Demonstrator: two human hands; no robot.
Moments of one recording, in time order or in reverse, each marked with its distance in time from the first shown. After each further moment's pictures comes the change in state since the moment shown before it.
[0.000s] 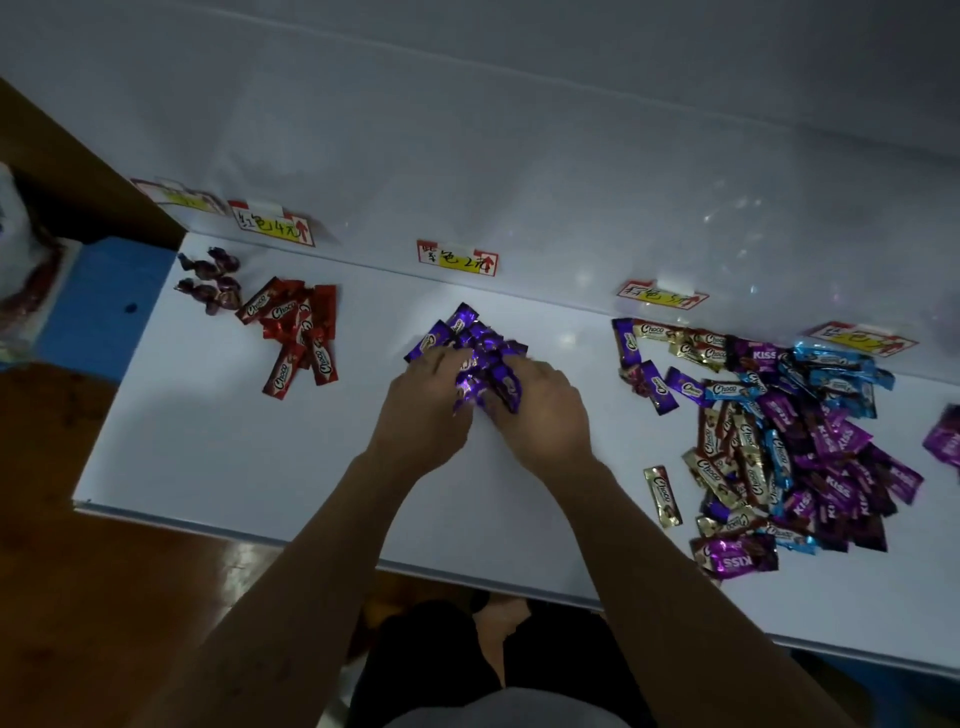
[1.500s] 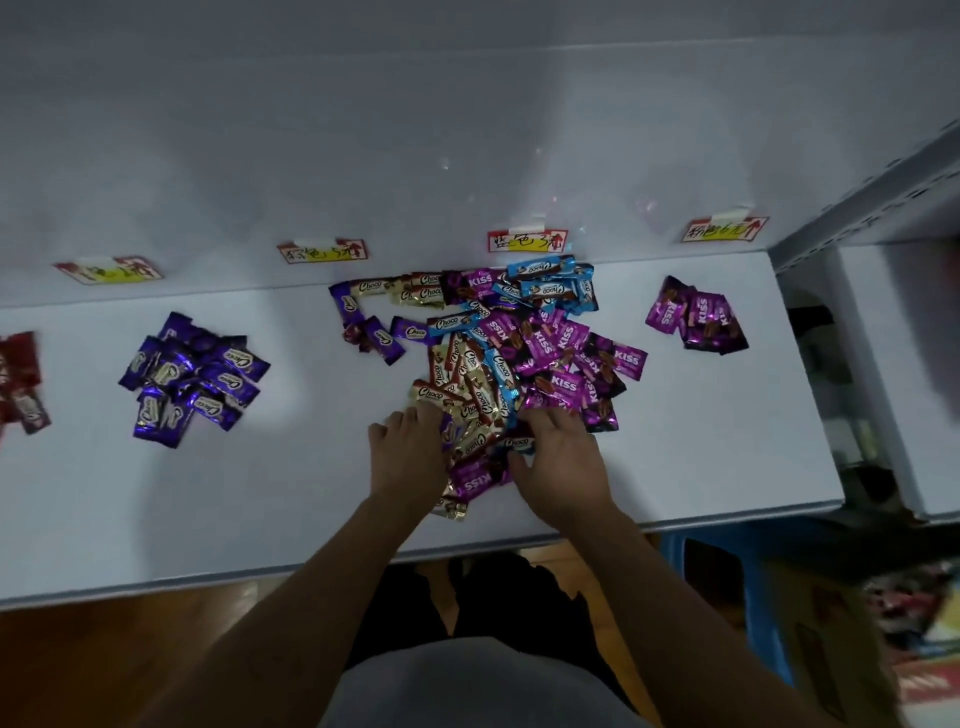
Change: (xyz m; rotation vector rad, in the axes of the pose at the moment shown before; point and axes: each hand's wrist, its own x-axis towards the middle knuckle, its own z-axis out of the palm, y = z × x) left_hand -0.024 0.242 0.195 0.424 -0.331 -0.069; right_hand -0.158 0.280 -0.121 0.028 0.011 0.254
